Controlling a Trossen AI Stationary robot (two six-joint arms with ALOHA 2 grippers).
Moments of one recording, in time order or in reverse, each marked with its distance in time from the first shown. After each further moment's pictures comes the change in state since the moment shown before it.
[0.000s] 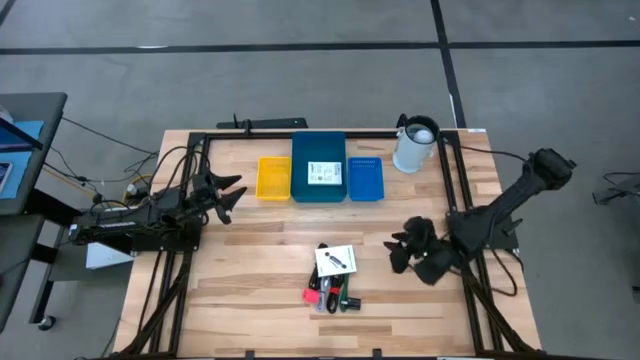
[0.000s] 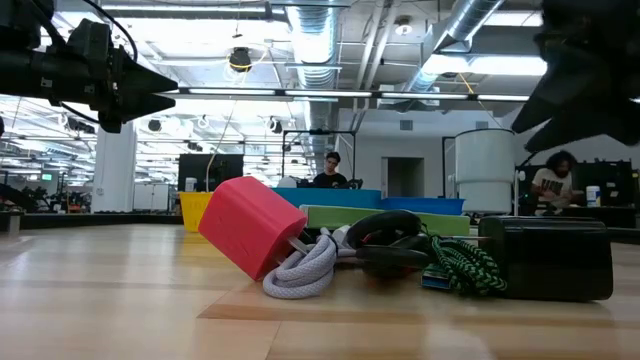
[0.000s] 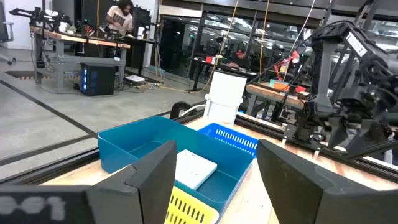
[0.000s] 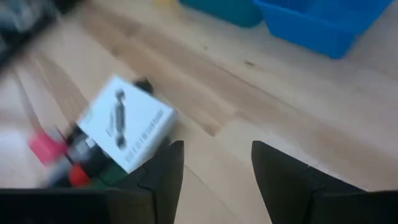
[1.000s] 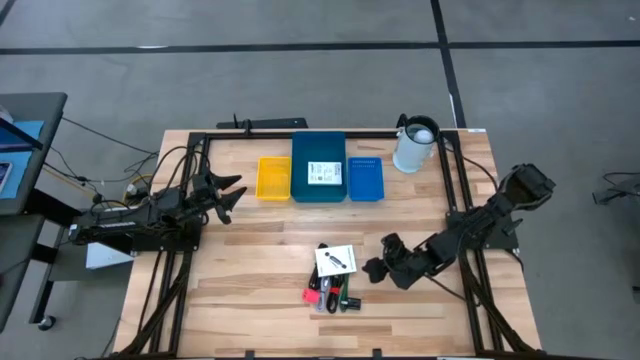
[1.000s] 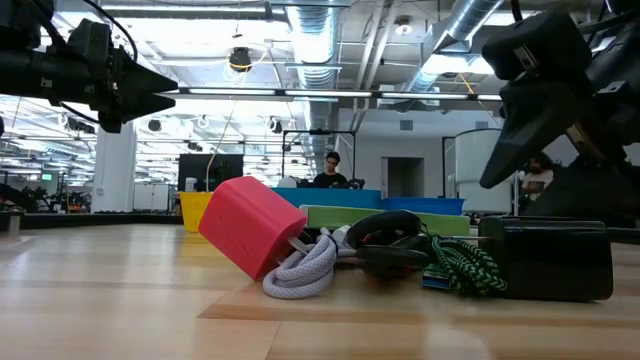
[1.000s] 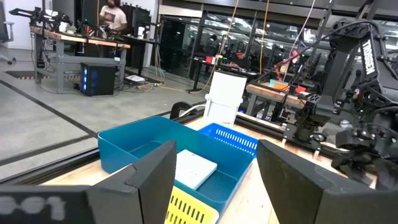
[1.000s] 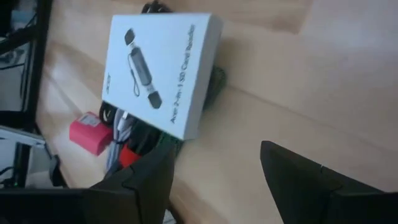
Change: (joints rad) left arm 0.000 0.000 0.000 0.000 0.000 0.000; right arm -0.098 0.329 -0.020 0.549 -0.345 0.197
